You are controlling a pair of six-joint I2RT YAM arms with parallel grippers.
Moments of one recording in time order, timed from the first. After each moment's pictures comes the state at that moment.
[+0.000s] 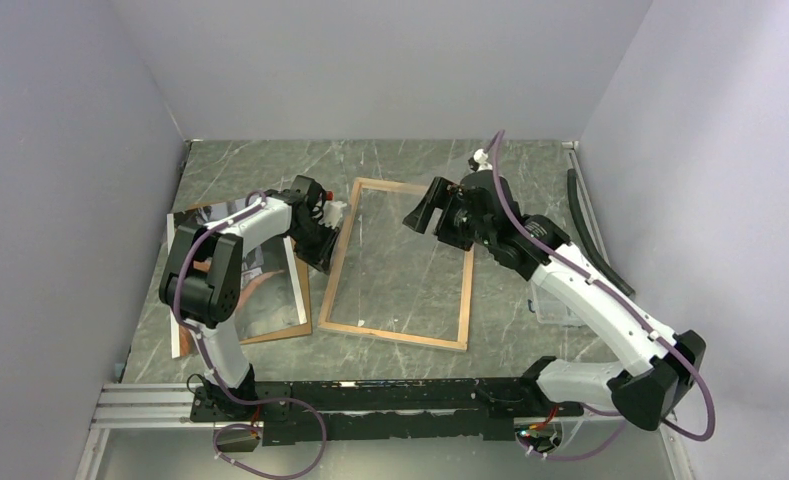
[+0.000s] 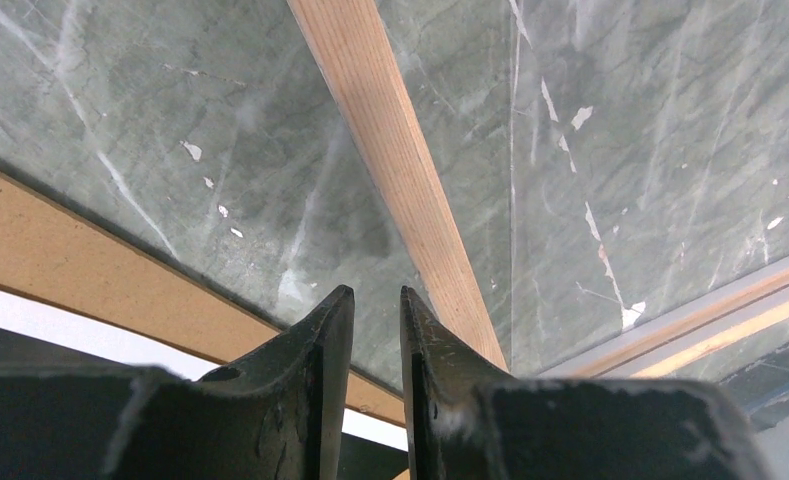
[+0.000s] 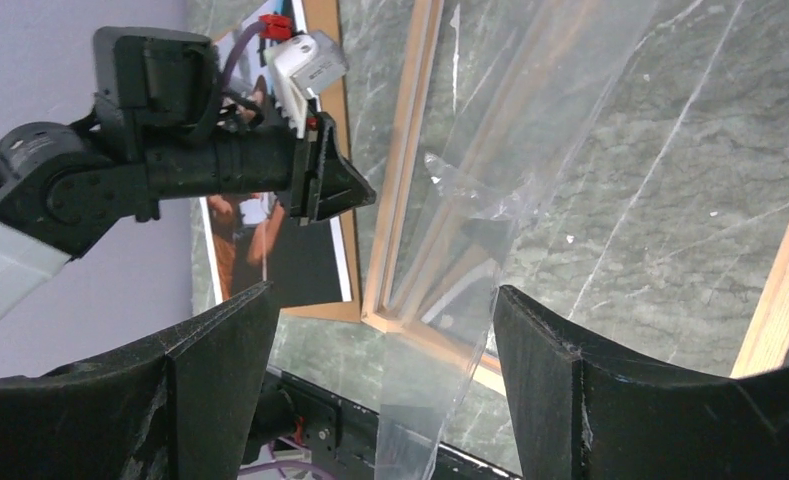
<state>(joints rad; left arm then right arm) -0.33 1.83 1.22 -0.71 0.29 0.14 0.67 1.19 1.22 -0.59 0.06 0.88</state>
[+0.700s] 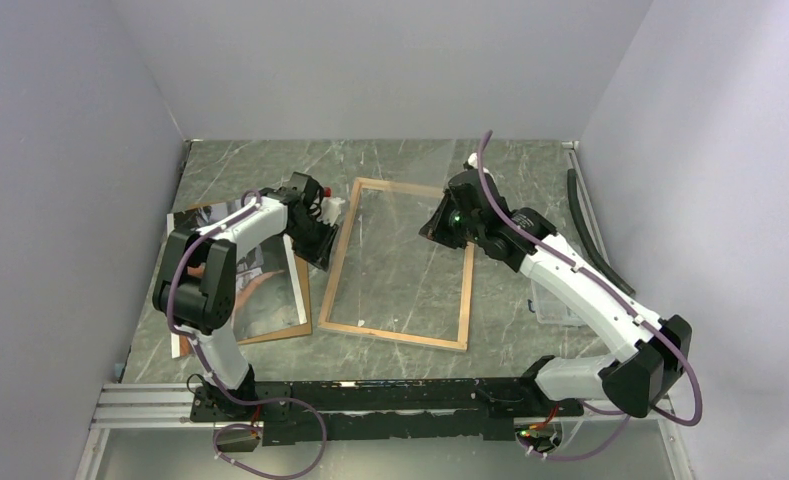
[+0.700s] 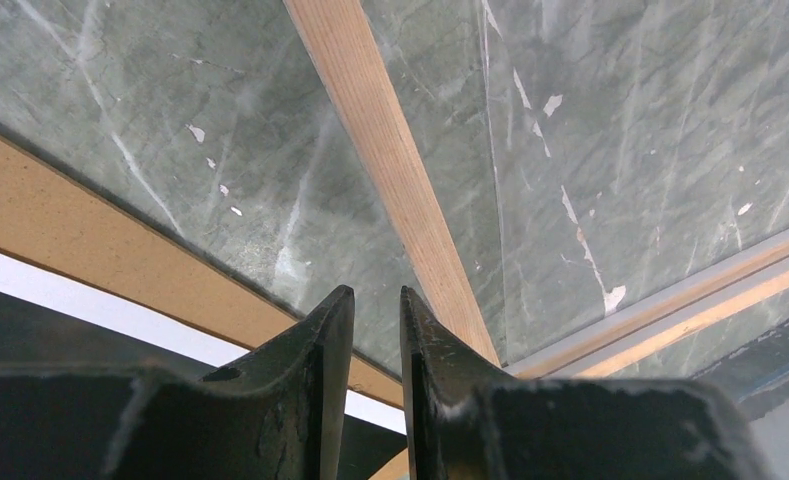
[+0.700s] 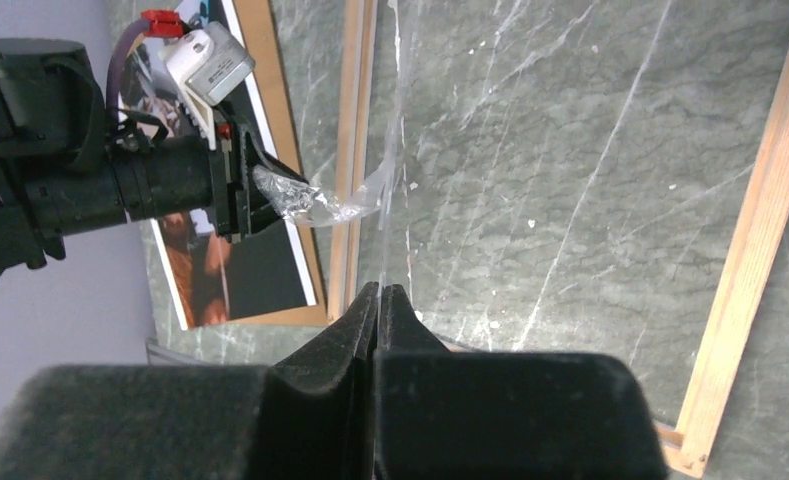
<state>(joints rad) -0.33 1.77 1.22 -0.73 0.30 0.14 0.67 1.28 1.24 -0.66 0.09 0.90</state>
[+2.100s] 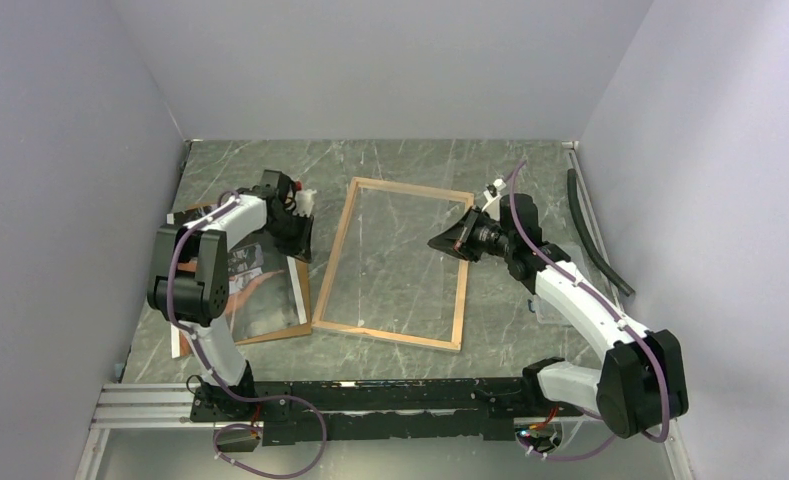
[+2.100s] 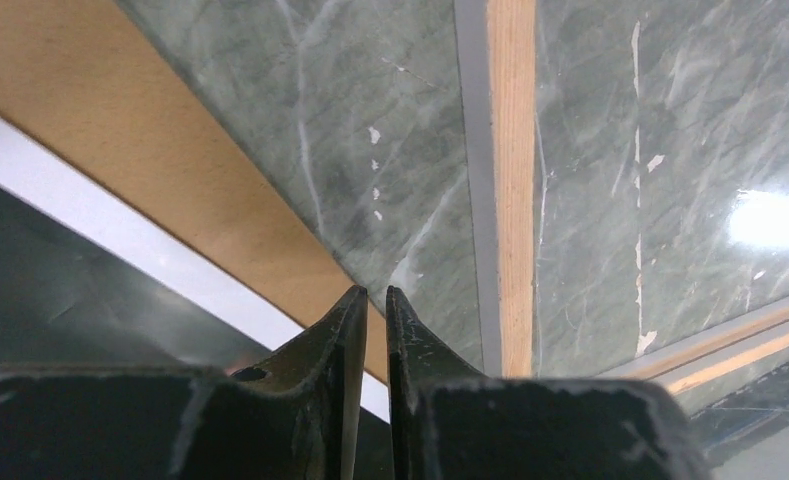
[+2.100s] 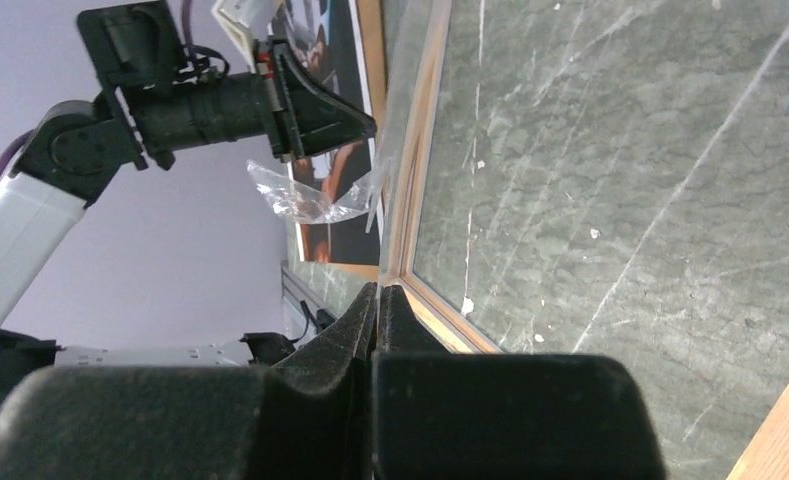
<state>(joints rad) -0.16 1.80 1.20 -0.66 0.34 0.09 0.32 1.18 0.76 -0.10 -0.52 0.93</state>
